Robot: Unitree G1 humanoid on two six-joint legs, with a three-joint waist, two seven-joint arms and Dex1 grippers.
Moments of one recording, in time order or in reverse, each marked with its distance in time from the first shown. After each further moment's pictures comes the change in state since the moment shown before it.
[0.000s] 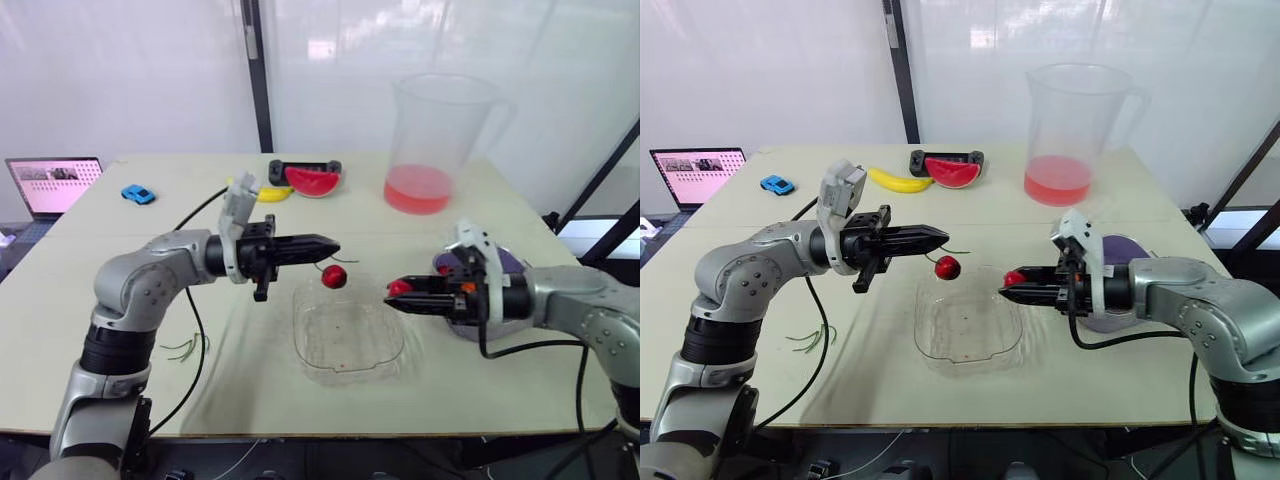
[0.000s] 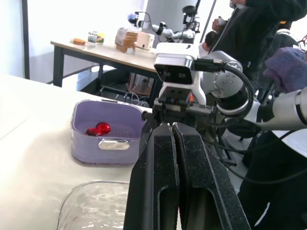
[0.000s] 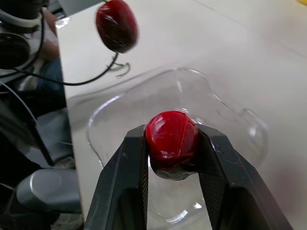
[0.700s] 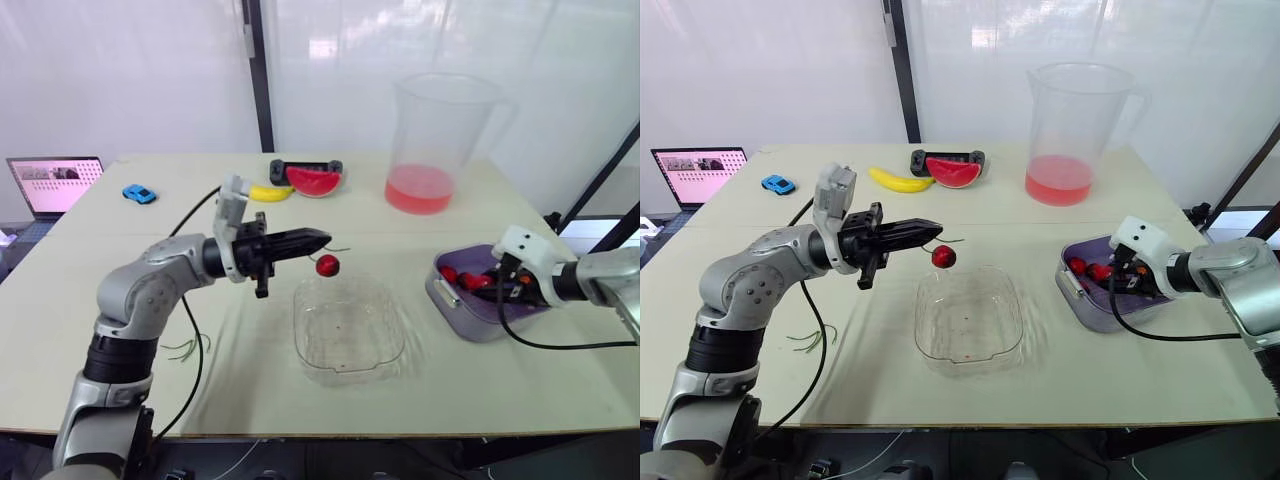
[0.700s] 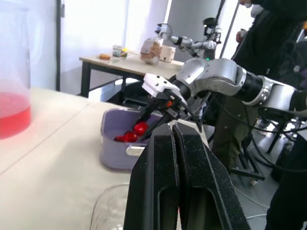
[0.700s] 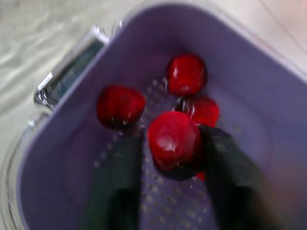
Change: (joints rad) left arm 0.059 -0.024 0.021 0.015 0.048 -0.116 0.033; right arm -0.026 -0.265 0.248 0.473 -0.570 -0.399 0.127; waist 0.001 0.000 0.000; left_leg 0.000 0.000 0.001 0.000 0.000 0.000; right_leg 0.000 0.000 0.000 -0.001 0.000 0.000
